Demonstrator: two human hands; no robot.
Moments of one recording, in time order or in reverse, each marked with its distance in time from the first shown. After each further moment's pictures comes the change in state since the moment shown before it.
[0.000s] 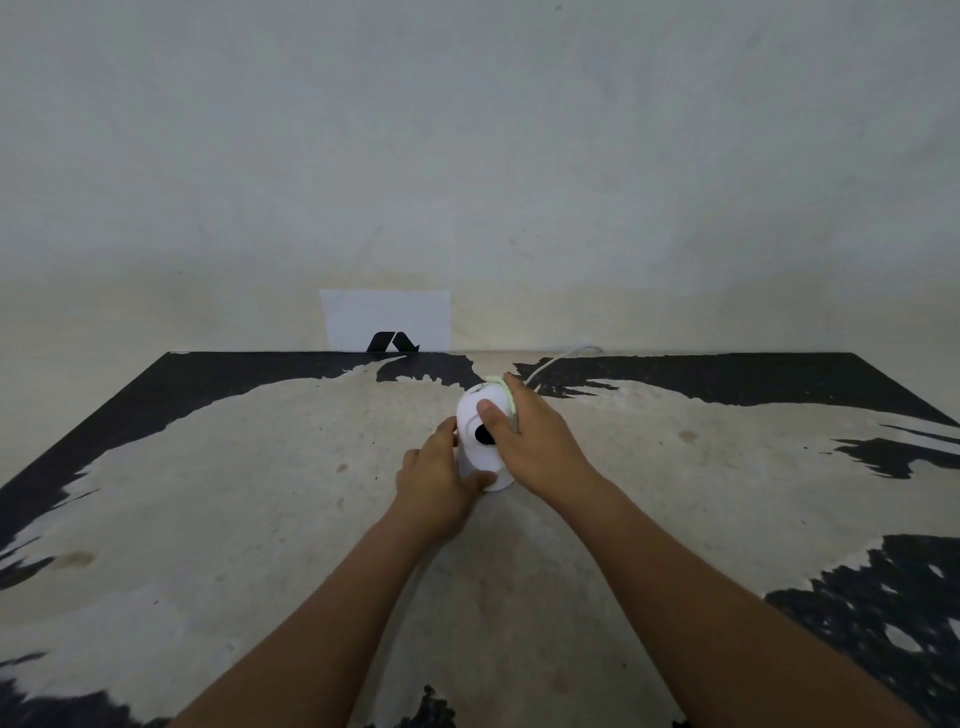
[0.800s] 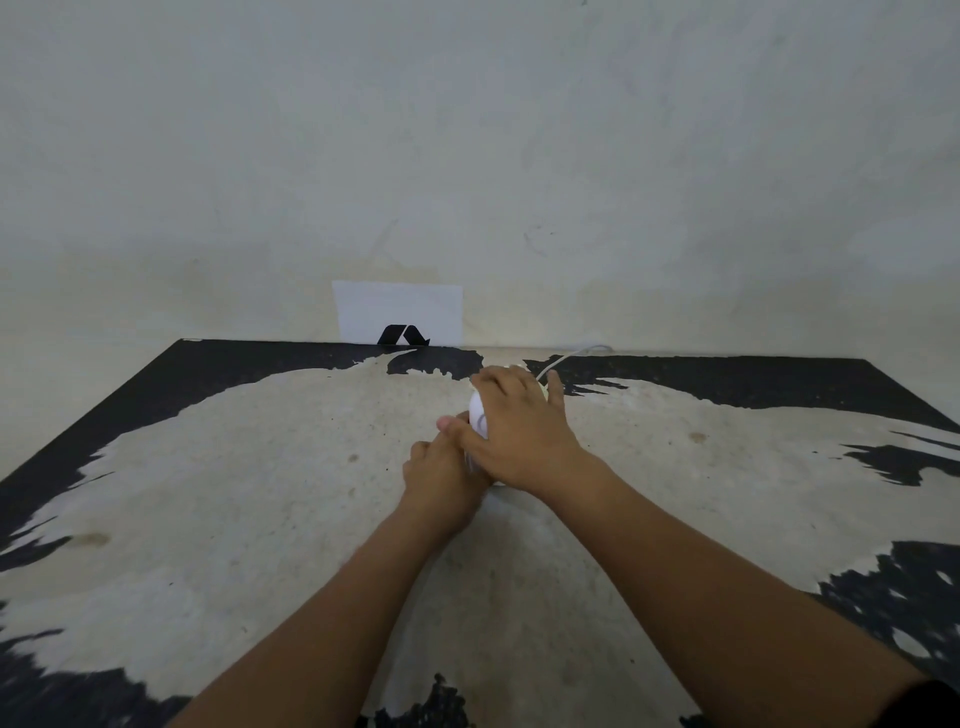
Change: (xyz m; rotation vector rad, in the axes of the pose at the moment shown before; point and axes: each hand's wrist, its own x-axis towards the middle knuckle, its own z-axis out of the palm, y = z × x) left_hand 0.001 -0.001 -0.002 0.157 -0.018 0.044; right_hand 0.003 -0.023 0.011 -0.582 -0.032 -0.236
